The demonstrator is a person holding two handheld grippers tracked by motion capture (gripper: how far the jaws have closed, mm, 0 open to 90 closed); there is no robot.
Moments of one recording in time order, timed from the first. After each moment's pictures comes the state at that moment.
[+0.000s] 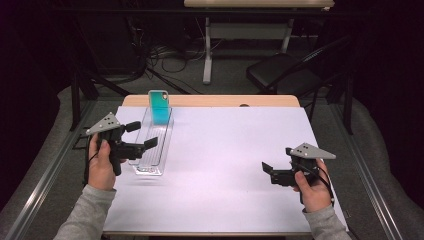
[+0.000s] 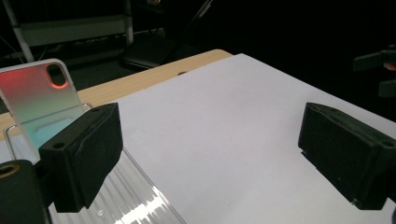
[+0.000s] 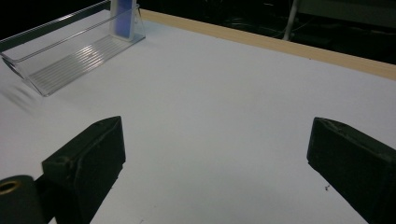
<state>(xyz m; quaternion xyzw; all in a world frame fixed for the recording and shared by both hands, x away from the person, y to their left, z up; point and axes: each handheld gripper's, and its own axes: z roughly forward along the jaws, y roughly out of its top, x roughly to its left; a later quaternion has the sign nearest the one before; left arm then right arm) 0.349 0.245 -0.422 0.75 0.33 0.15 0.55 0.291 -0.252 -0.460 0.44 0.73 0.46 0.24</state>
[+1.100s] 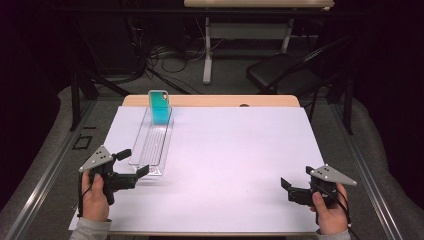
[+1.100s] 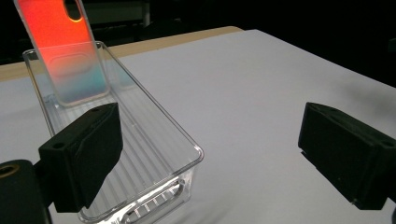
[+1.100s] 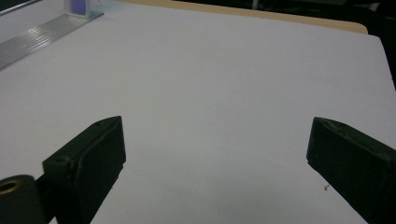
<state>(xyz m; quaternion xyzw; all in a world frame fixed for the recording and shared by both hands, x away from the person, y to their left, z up) 0.297 0.268 -0.480 0.74 0.37 0.17 0.54 0.250 -0.295 -0.497 0.49 0.70 0.44 0.27</state>
